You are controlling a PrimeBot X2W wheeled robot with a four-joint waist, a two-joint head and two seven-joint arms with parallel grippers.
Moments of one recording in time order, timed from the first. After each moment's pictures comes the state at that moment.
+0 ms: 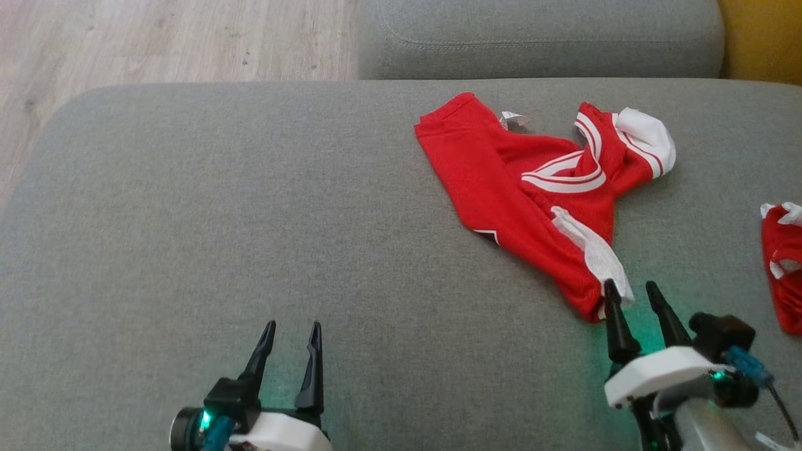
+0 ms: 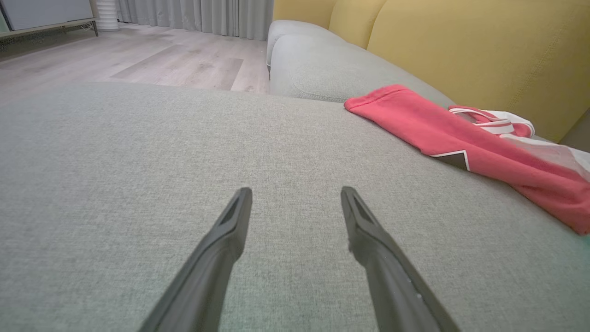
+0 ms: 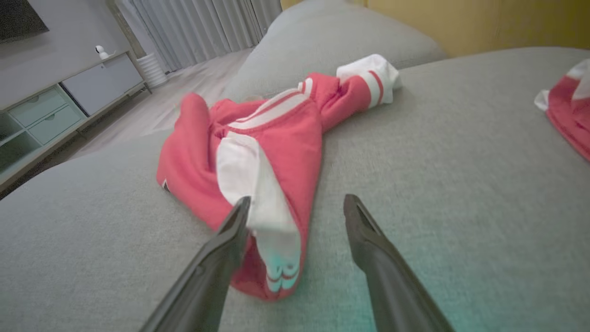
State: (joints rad) left arm -0.05 0.05 -0.33 0.42 -0.29 0.02 -0.25; right arm -0.14 -0.10 0.09 0.60 0.35 0.13 -0.25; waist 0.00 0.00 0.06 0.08
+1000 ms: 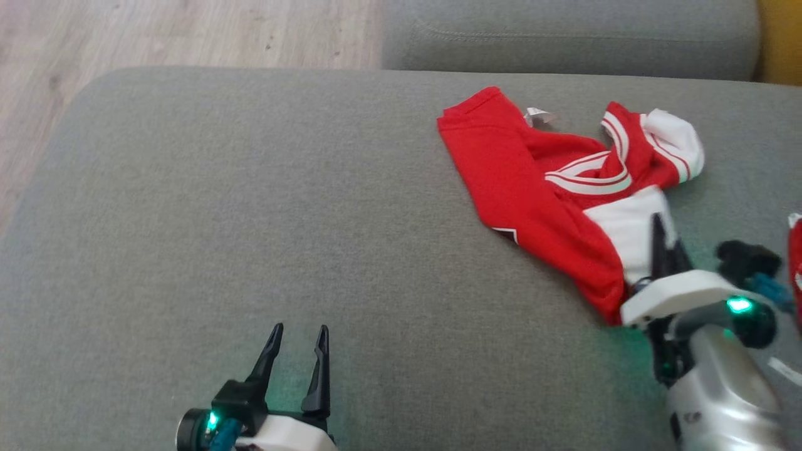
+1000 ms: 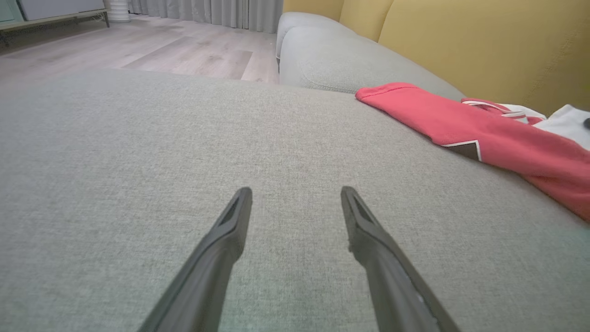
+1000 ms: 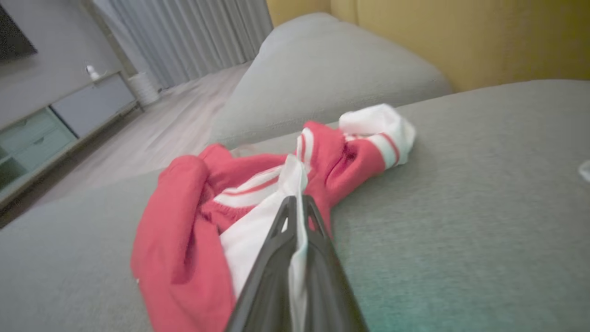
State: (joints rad) left arm -0.04 0.05 -0.36 0.42 -0.29 0.03 -0.25; right arm -0.41 -0.08 -0.05 0.83 0.28 0.13 -0.24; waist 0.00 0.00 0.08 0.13
